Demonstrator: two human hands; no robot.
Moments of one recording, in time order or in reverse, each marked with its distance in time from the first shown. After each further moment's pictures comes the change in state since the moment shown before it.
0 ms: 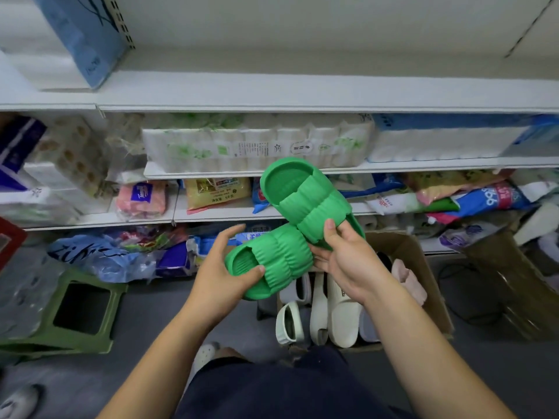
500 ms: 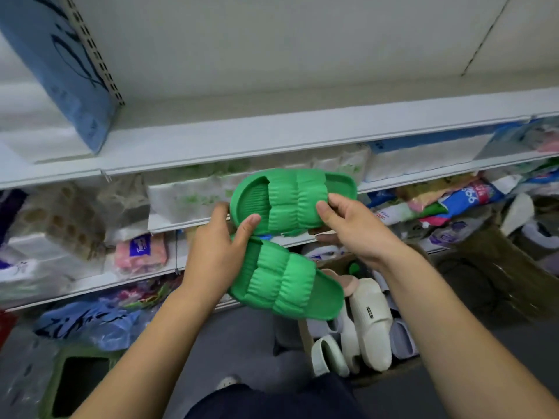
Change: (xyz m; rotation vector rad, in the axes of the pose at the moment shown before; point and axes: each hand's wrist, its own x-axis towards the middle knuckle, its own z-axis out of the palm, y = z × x) left_hand 0.117 0.062 -0.091 0.409 0.153 0.404; right_hand 0.045 -0.066 0.085 -0.581 0.046 -0.321
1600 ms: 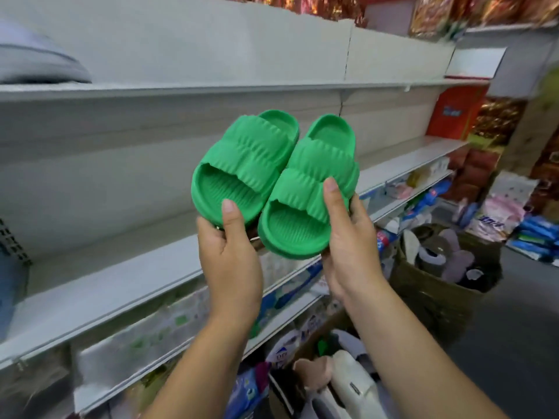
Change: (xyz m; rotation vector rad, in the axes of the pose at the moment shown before) left_hand 0.069 0.162 -0.030 -1.040 0.017 0.098; right_hand -0.035 -0.155 0.013 0.693 0.758 -0.536
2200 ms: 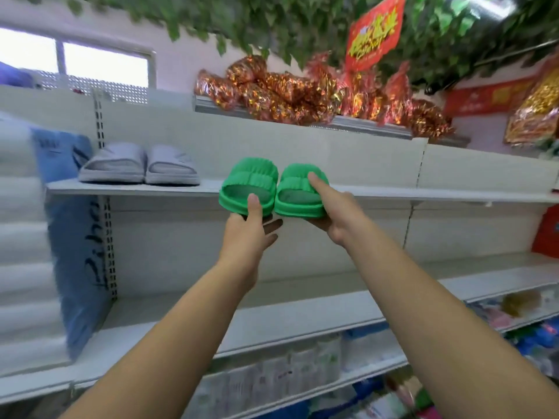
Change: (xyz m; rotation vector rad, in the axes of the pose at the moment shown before) left_hand 0.118 0.086 0.042 -0.062 -0.030 -0.058; right_hand 0.165 -0.075 0.133 -0.219 -0.332 0.256
